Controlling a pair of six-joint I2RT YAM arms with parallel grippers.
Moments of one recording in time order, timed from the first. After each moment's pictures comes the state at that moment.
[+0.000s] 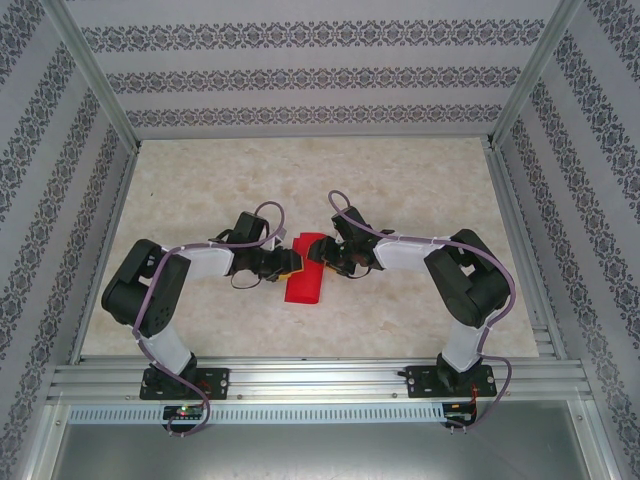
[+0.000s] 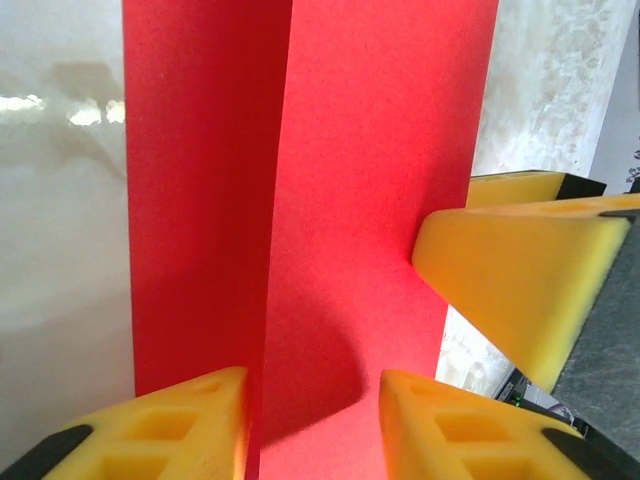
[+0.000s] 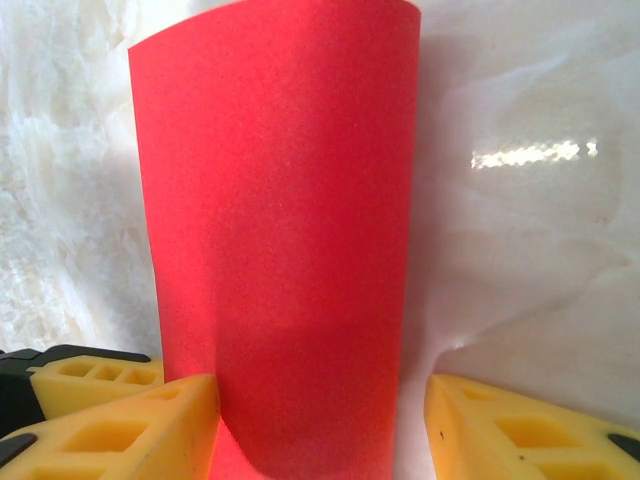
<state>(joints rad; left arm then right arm) -0.43 1.71 0.77 -0.04 0.70 -0.75 0.64 1.81 0.95 -0.10 -0.34 0.92</state>
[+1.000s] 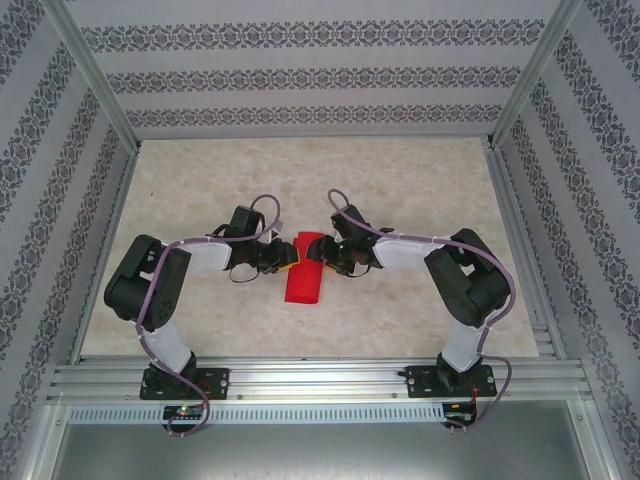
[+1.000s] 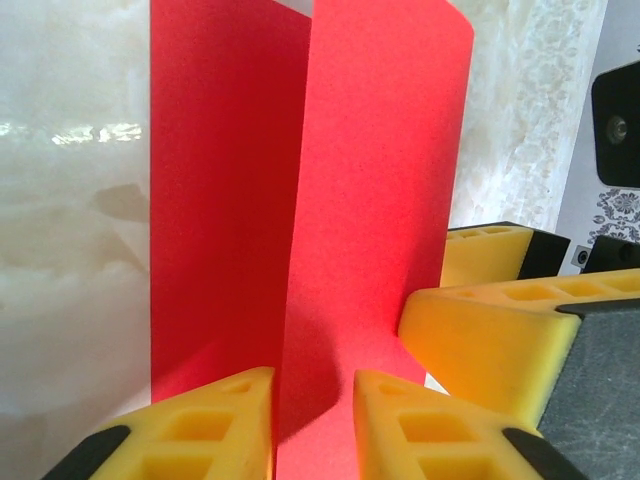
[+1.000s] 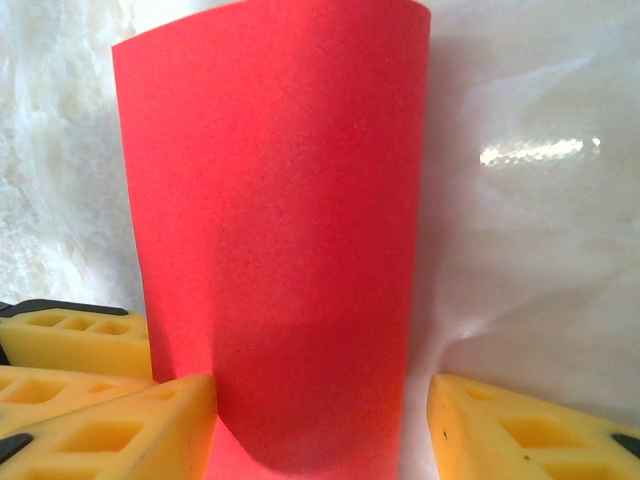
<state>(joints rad) -0.38 1.74 0.81 -0.01 0.72 -0.74 0.64 1.81 0.97 -0.12 -0.35 0.91</state>
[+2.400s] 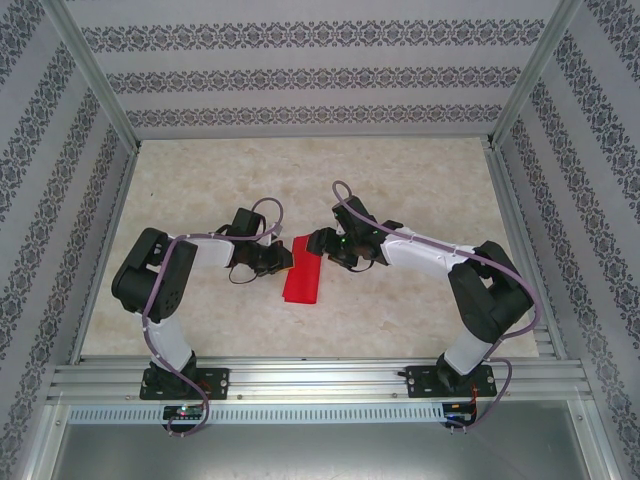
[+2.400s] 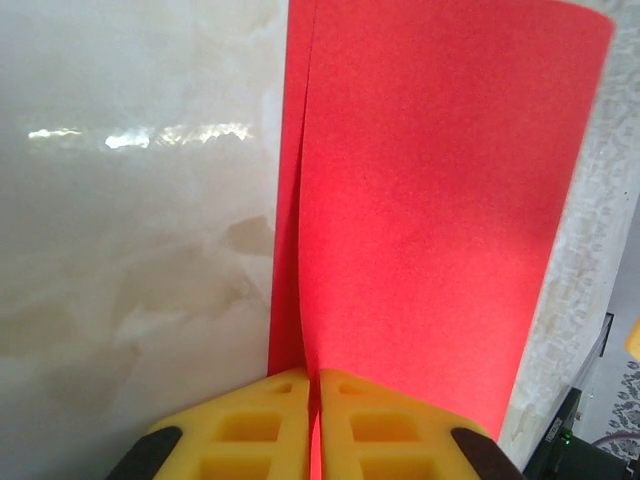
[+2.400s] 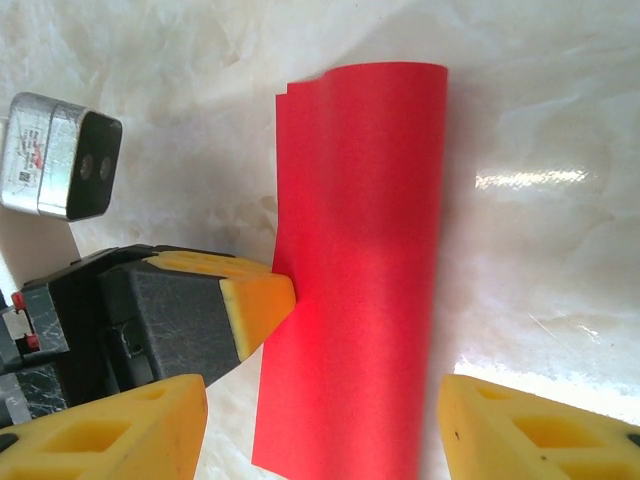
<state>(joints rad) -0.37 1.81 0.83 -0.05 0.67 -0.65 0.66 1.68 1.02 -0.28 -0.28 0.89</state>
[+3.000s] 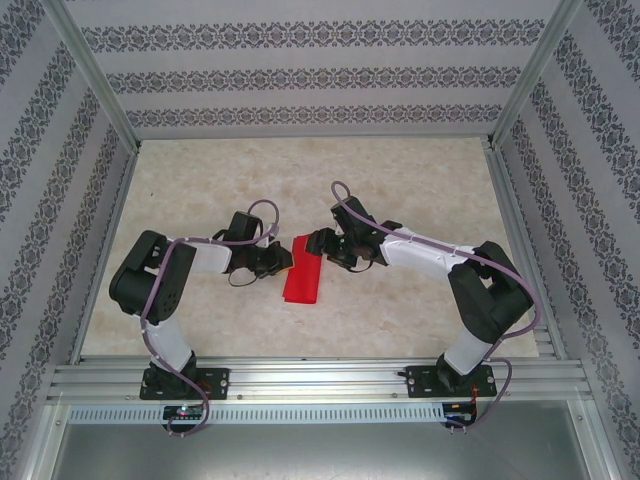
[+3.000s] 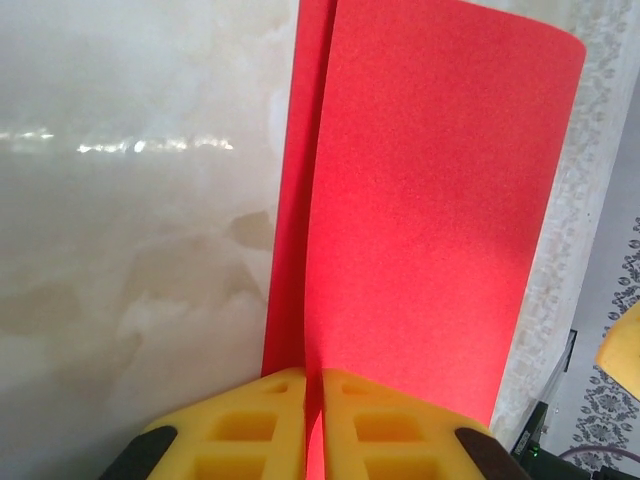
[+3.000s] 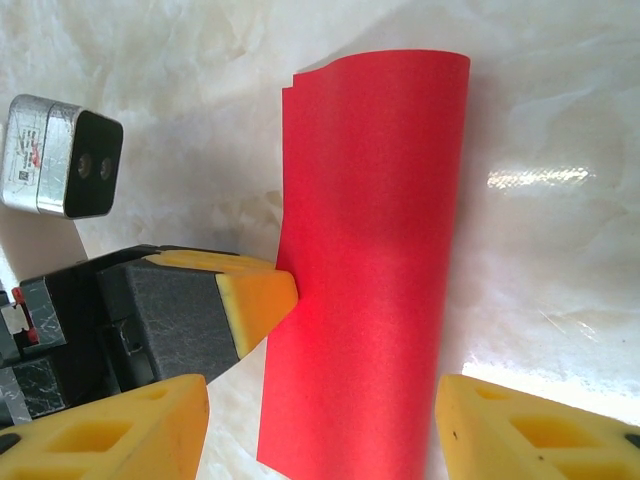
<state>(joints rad) -0.37 1.79 0.76 0.07 0.68 -0.74 0.67 1.68 1.03 -0.28 -0.28 0.89</state>
